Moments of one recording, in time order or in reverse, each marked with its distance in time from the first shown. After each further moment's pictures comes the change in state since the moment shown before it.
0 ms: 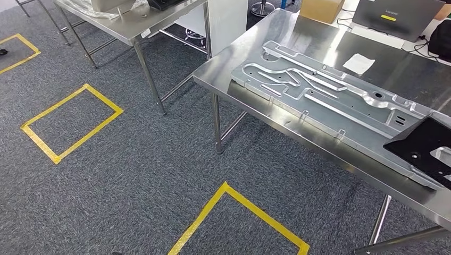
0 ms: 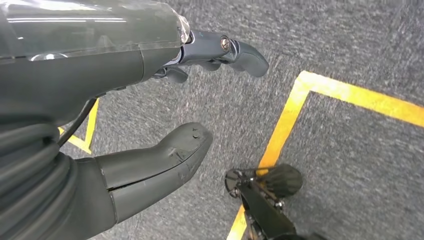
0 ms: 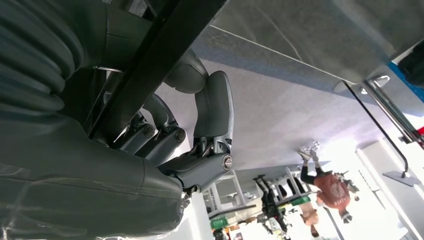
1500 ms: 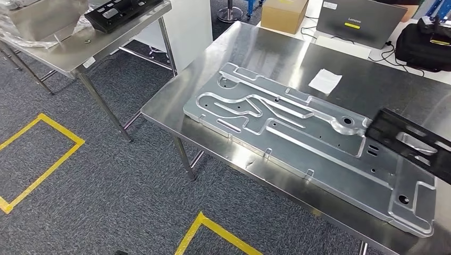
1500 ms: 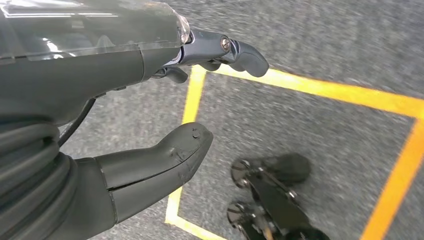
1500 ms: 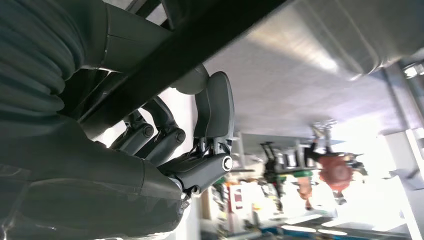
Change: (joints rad) left arm -0.018 -0.004 0.010 0.000 -0.016 -0.017 -0.052; right arm -0.183 0.097 0.273 0.047 0.405 -0.037 0.039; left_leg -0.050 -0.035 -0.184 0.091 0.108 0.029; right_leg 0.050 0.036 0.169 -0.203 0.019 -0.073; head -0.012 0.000
